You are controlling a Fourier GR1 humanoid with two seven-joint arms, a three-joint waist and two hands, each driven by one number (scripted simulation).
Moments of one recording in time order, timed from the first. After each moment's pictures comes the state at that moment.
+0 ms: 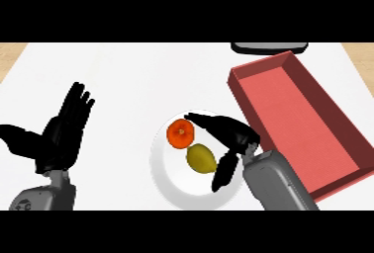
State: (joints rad) left arm -0.12 0.10 0.07 -1.66 0.10 0.11 0.23; right arm -0.43 -0.03 0.32 -1.40 0.54 0.61 0.31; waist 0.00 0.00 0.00
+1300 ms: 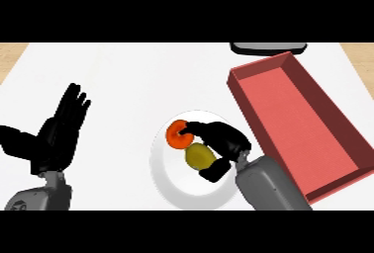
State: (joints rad) left arm -0.12 0.10 0.10 -1.65 0.10 0.08 0.23; right arm -0.42 -0.03 0.40 -1.32 0.68 0.49 0.14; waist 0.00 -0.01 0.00
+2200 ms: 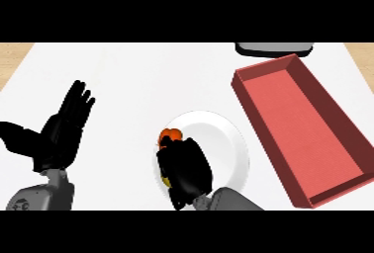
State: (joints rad) left arm -0.13 0.10 0.08 -1.67 0.10 0.07 0.26; right arm -0.46 0.00 0.83 -1.46 0.91 0.08 0.62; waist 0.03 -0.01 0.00
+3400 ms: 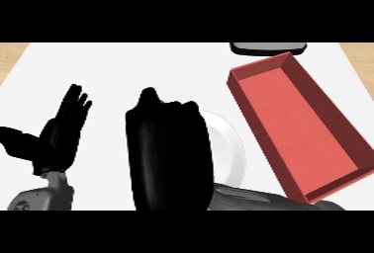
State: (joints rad) left arm -0.11 0.09 0.10 -1.64 0.10 0.08 0.21; right arm -0.91 -0.02 0.76 -1.76 1.03 0.03 1.18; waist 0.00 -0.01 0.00
